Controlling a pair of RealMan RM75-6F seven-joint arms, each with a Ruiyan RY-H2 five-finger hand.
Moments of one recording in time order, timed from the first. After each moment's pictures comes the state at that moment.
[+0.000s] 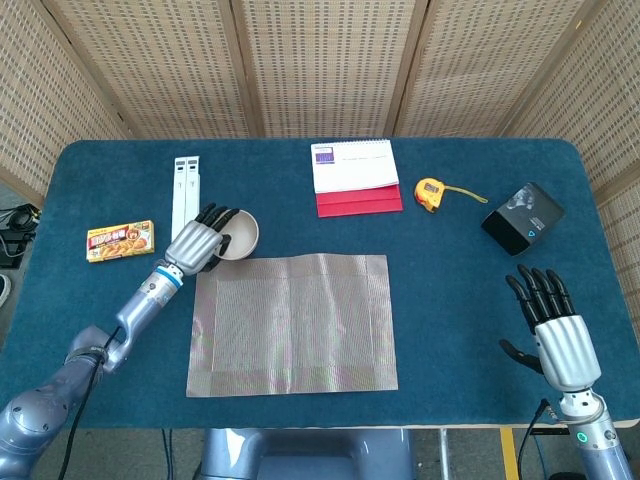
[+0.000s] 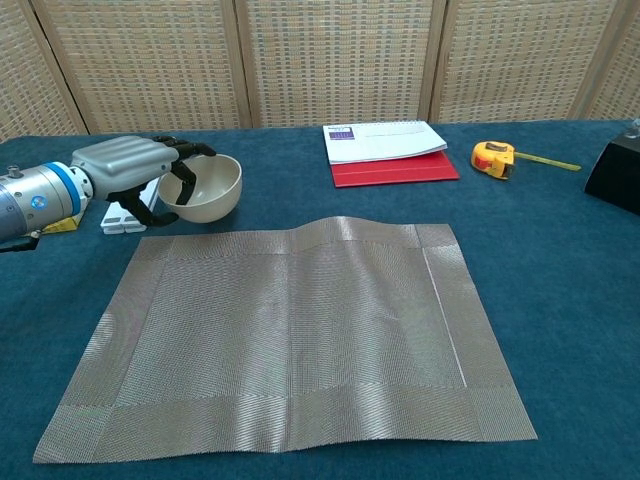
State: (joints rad) left arm -0.85 -1.83 0.00 -0.48 1.56 0.95 -0.33; right arm 0.17 -1.30 0.06 -1.34 -1.70 1.65 0.10
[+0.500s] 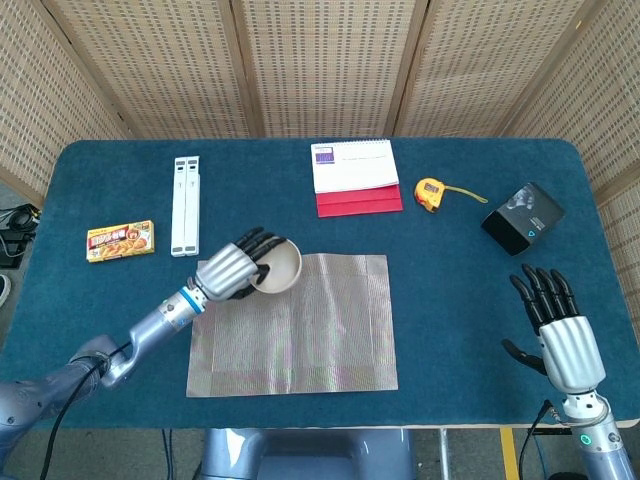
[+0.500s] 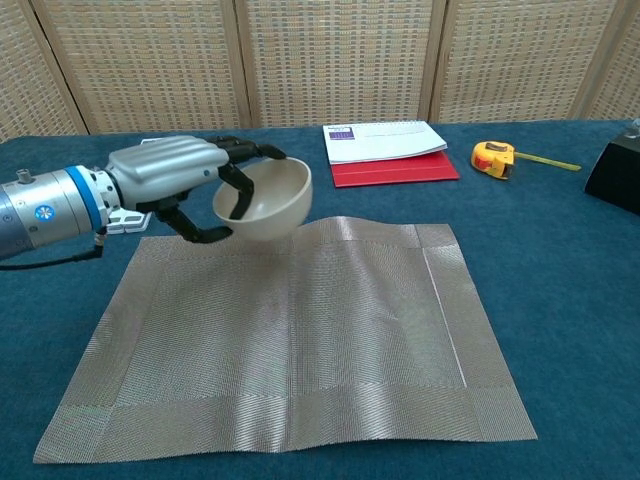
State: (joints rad) left arm -0.88 -1.69 0.05 -0.91 1.68 1.10 -0.26; right arm 0.16 -1.29 0.06 -1.36 -1.70 1.67 0.10
